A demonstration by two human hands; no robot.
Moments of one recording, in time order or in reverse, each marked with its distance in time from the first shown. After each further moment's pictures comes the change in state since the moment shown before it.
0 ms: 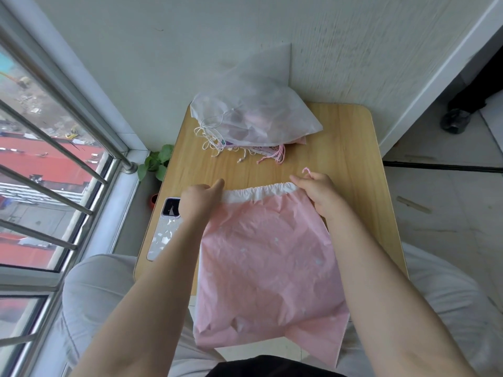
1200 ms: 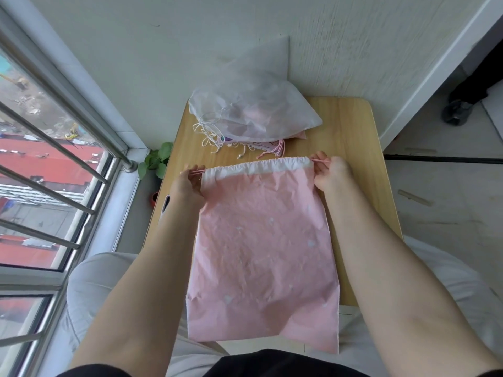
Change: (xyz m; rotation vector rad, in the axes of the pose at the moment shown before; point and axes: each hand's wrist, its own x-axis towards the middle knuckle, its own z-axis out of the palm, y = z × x) left_hand 0.031 0.001 -0.022 -1.343 -0.081 -0.564; right_hand 0.007 -0.038 -0.010 0.865 0.277 0.227
